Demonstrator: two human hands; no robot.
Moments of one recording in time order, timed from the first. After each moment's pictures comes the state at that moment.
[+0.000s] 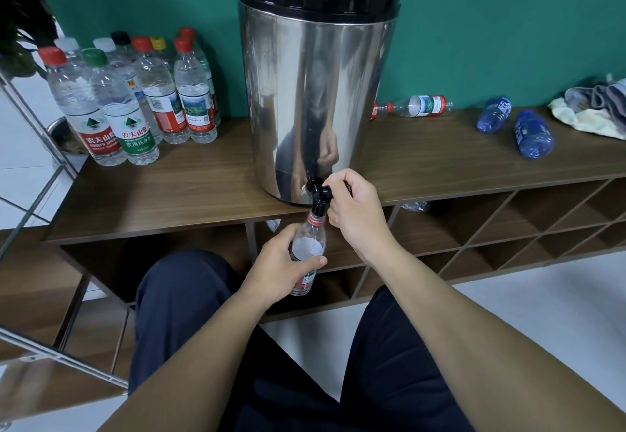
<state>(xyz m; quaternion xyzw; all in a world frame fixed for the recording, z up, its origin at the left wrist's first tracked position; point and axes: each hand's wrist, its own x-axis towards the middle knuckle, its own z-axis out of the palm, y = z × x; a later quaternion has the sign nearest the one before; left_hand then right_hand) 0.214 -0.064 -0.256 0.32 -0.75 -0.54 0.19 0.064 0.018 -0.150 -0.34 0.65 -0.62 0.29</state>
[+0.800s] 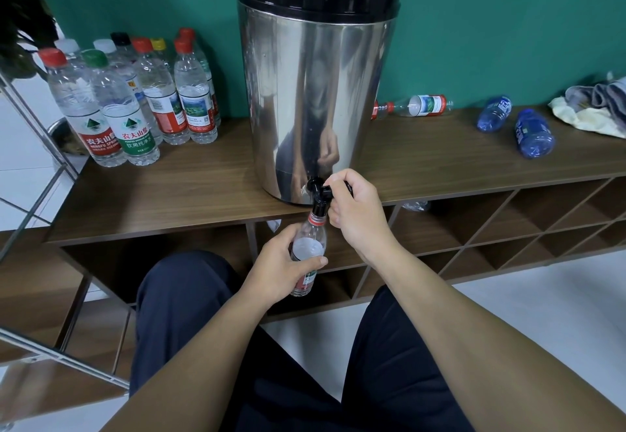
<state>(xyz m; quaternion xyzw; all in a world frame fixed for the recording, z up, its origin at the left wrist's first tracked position) 0.215 -0.065 -0.258 0.30 -0.76 -0.54 0.20 0.065 0.019 -0.148 -0.34 0.64 -0.62 0.29</state>
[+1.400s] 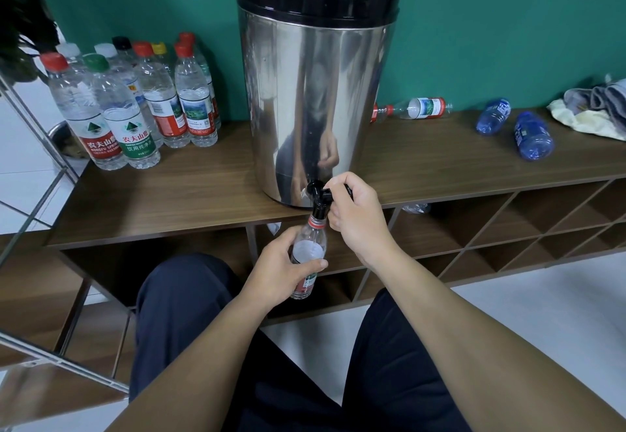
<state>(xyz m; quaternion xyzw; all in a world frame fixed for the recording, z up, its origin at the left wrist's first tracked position) 0.214 -0.066 -0.260 0.30 -0.75 -0.55 0.21 0.066 0.019 -0.148 -0.34 0.64 -0.63 0.29</state>
